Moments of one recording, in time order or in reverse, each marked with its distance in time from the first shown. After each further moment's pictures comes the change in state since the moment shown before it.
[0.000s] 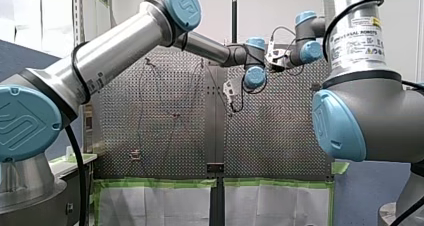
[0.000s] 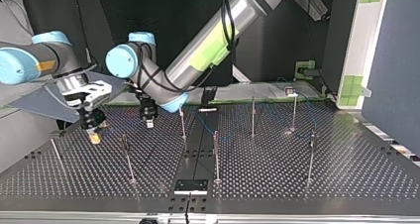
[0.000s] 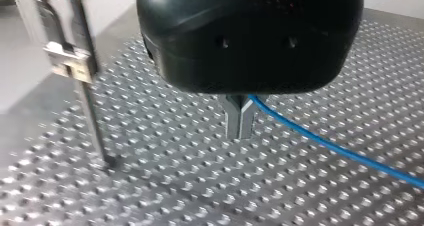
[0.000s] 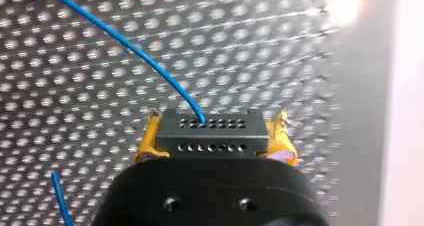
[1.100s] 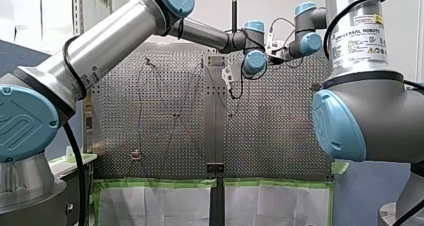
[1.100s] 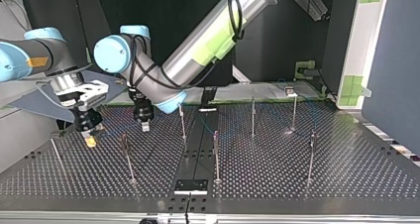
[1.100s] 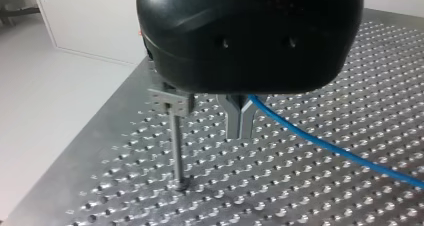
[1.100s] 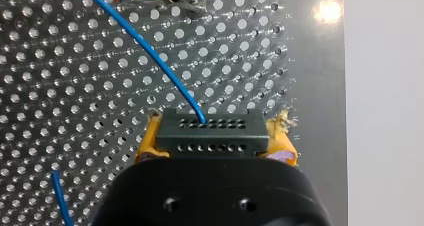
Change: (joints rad) left arm -0.015 0.078 -0.003 -0.031 -0.036 0.026; right arm 0.010 -0.030 -0.012 0.016 0.000 0.011
